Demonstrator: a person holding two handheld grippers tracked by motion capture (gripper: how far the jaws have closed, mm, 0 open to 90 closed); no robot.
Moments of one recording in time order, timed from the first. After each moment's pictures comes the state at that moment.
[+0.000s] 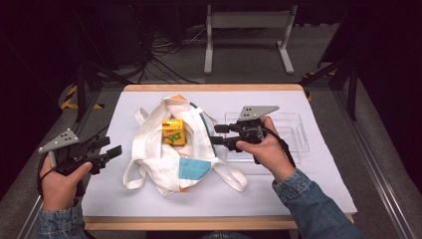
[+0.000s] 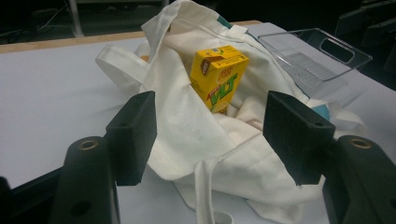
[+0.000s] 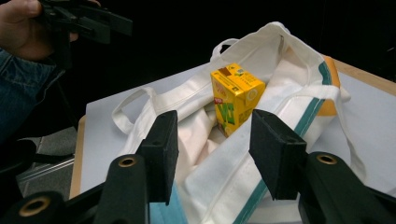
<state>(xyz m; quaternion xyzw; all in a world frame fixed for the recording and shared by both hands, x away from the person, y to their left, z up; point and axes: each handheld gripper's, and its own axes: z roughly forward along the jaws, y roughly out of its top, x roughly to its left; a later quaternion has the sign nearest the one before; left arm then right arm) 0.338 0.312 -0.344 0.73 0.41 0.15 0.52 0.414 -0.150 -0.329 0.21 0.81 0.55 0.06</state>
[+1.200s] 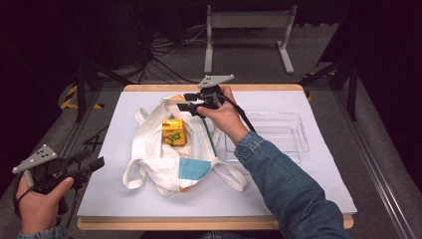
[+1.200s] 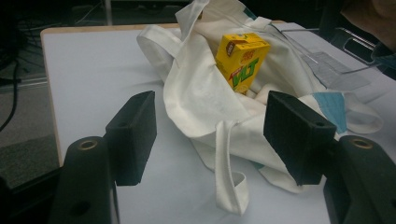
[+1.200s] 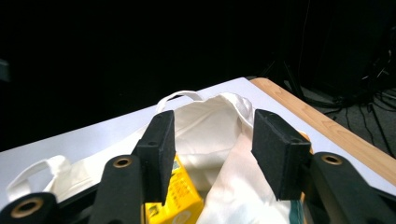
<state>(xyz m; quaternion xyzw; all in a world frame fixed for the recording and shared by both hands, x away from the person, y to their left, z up) 0.295 0.342 -0.350 0.71 0.46 0.17 0.51 0.522 -0.058 -0.330 0.20 0.80 0.56 0.10</state>
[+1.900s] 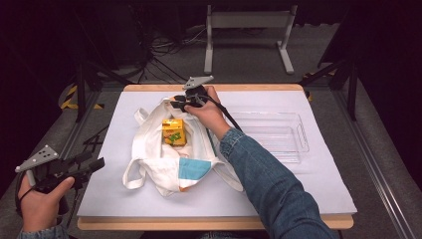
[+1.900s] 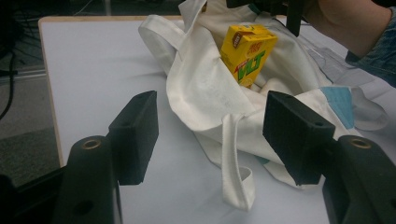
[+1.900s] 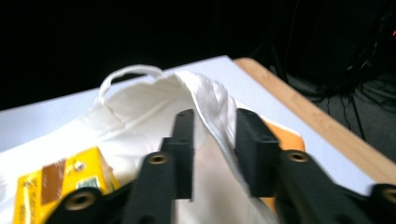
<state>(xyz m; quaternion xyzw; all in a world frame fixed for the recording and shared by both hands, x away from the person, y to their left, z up) 0.304 0.345 -0.359 0.71 0.46 0.16 0.50 0.562 -0.022 -0.367 0.19 0.83 0.50 0.13</state>
